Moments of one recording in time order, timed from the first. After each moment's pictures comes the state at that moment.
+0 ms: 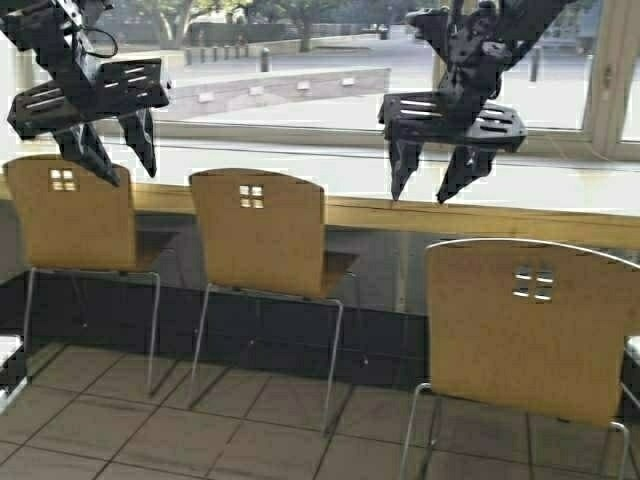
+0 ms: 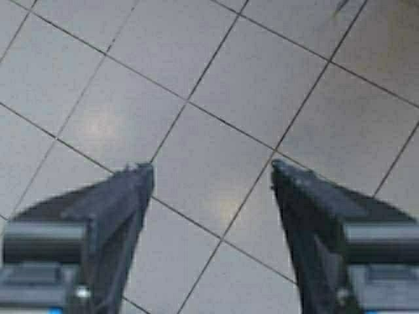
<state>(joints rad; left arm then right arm) -0.23 -0.16 0.85 -0.45 0.23 0.16 0.47 0.12 0.64 0.11 0.21 0.05</state>
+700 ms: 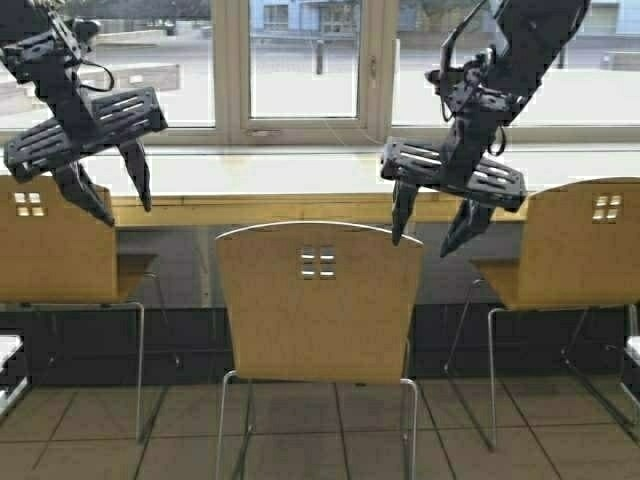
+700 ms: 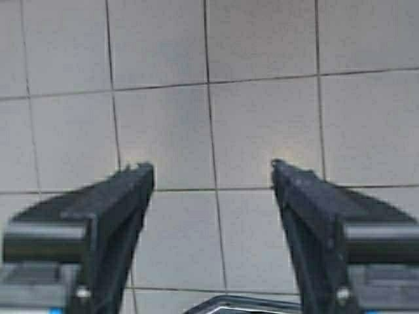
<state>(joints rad) -0.21 -0.06 0.88 -0.49 0.21 -0.08 0.46 0.28 0.64 0.42 0.12 0.06</state>
